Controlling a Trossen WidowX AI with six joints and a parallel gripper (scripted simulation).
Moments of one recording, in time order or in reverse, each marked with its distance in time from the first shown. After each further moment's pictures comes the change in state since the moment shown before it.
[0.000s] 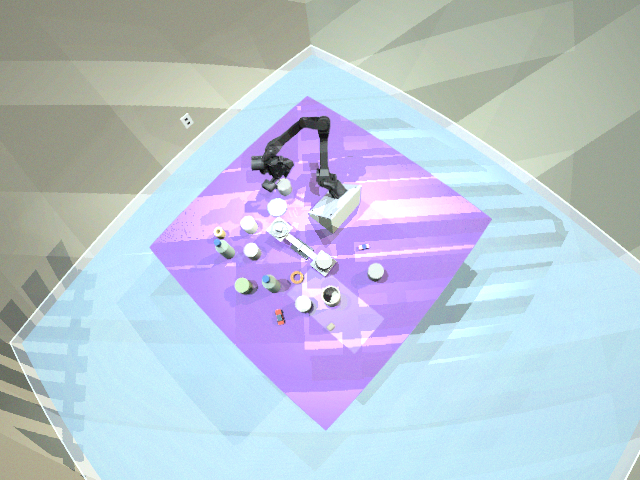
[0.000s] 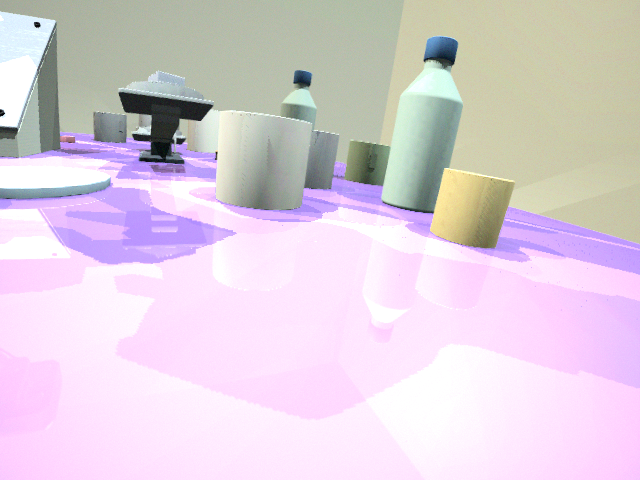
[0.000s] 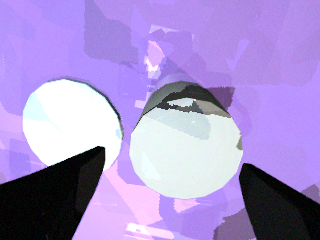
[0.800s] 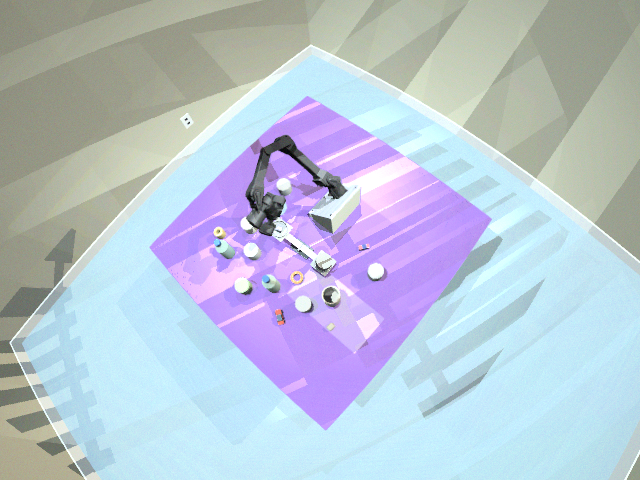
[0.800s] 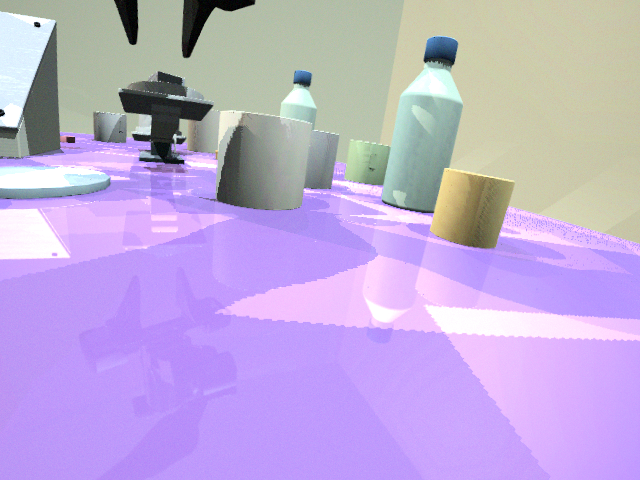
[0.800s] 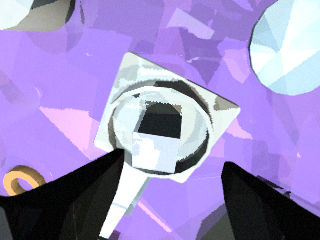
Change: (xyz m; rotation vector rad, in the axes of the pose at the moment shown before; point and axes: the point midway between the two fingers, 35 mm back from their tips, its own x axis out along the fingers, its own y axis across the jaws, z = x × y) arm -0.042 0.190 -0.132 -0.285 0.050 -0.001
